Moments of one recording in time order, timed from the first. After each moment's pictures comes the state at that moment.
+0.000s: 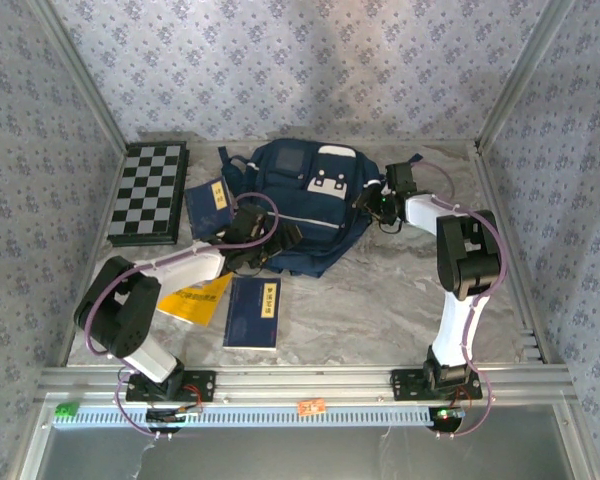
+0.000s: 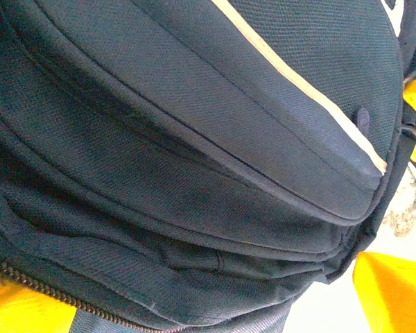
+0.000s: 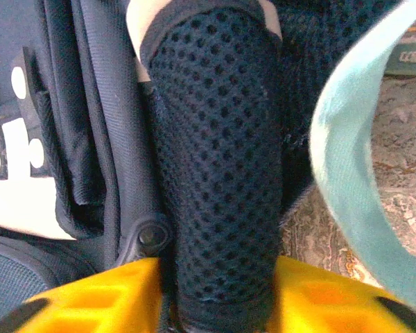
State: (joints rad) left arm -0.62 1.58 0.88 -0.08 0.10 -1.00; right arm 0.17 1.95 1.25 -0.20 -0.26 0.70
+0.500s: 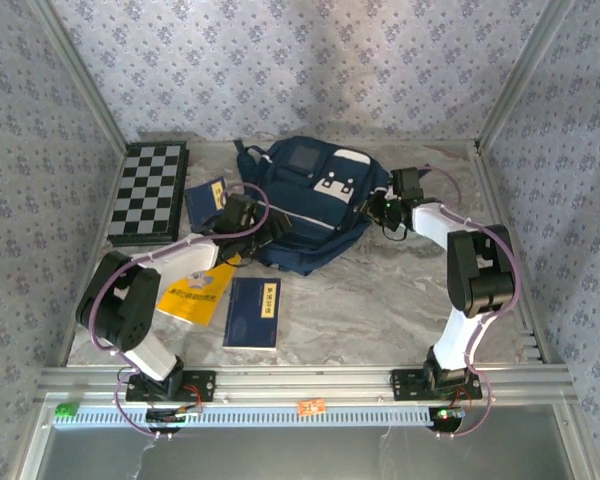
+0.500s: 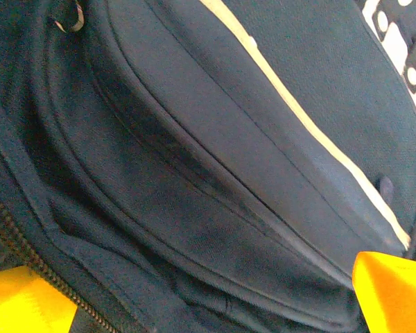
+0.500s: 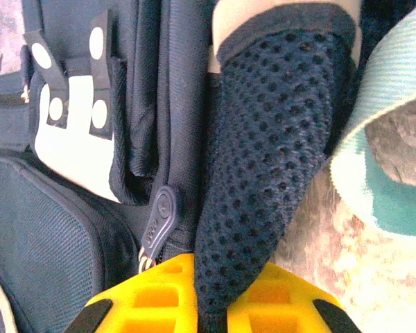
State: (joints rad) left arm -0.52 1.61 0.92 -0.08 0.10 -0.93; right arm 0.18 1.78 1.11 -0.20 -0.30 0.71
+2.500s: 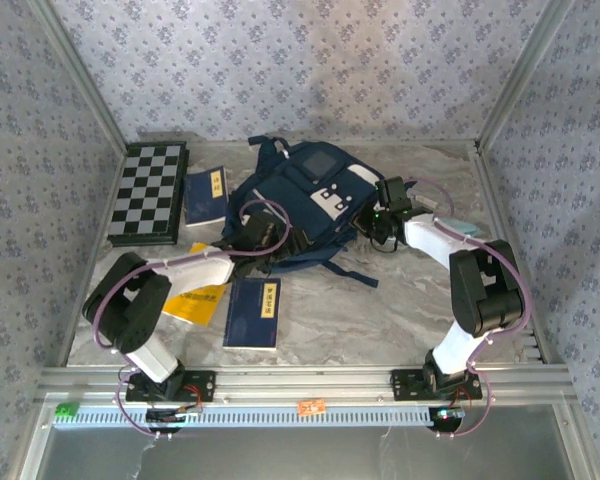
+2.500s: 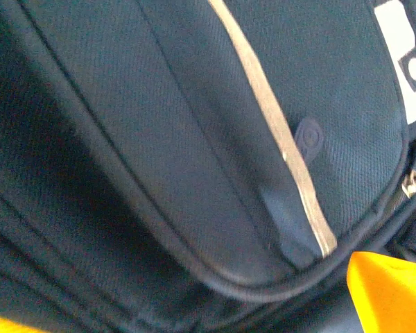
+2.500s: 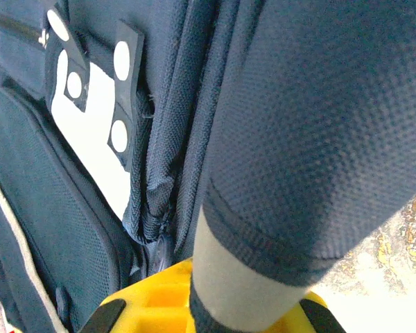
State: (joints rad) left arm -0.68 1.64 0.88 0.00 0.00 -0.98; right arm 0.30 1.67 1.03 -0.25 -0.27 0.88
